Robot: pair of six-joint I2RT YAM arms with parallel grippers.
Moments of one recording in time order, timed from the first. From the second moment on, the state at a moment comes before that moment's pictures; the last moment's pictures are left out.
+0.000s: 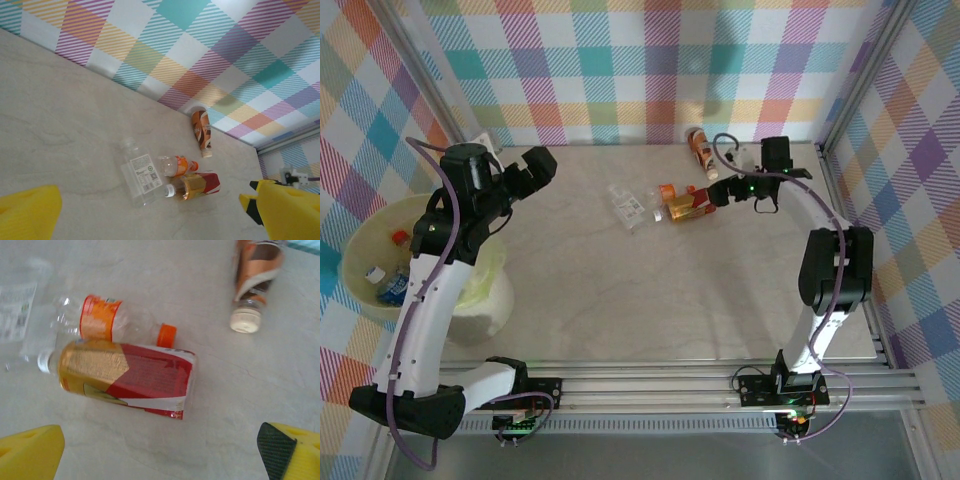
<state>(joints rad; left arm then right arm) -0.19 1.14 1.47 -0.73 0.04 -0.63 0.08 1.86 1.47 -0.50 -0.47 -0.38</state>
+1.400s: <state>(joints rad) -0.20 1.16 1.44 -0.78 -0.01 -0.62 0.18 2.10 1.49 -0.57 -0.46 -1.15</state>
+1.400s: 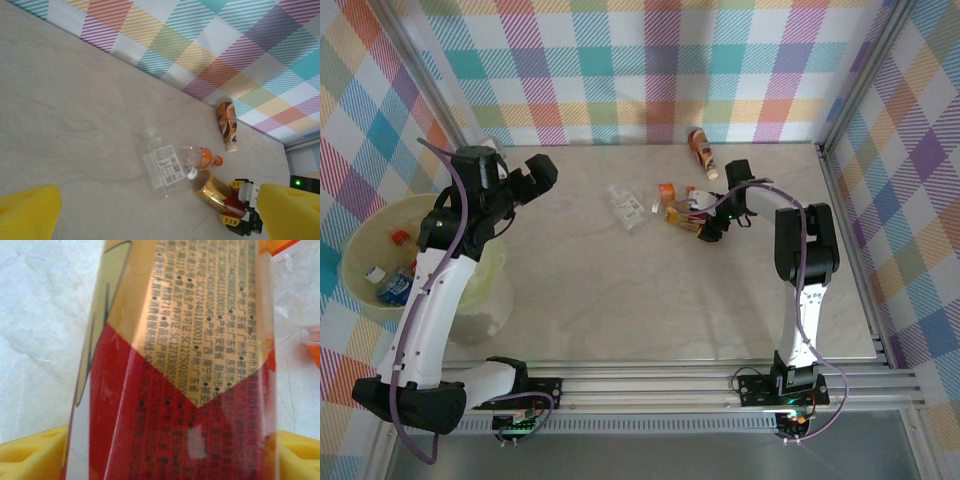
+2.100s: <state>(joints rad) -0.37 1.29 1.39 -0.68 0.10 -0.67 0.23 1.49 0.98 -0.27 -0.53 -0.48</state>
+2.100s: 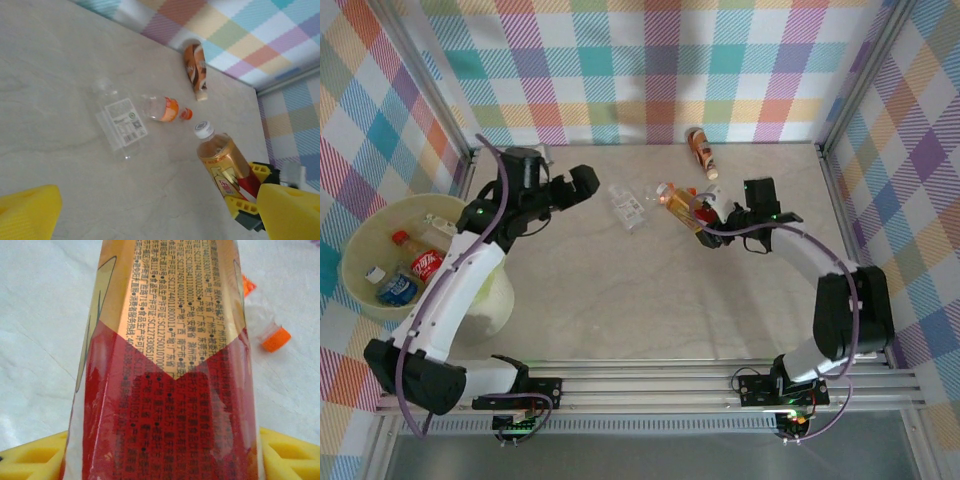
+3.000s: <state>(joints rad) -0.54 1.60 1.41 -0.37 0.44 -0.74 0.25 1.23 0.68 0.19 -0.71 0.71</state>
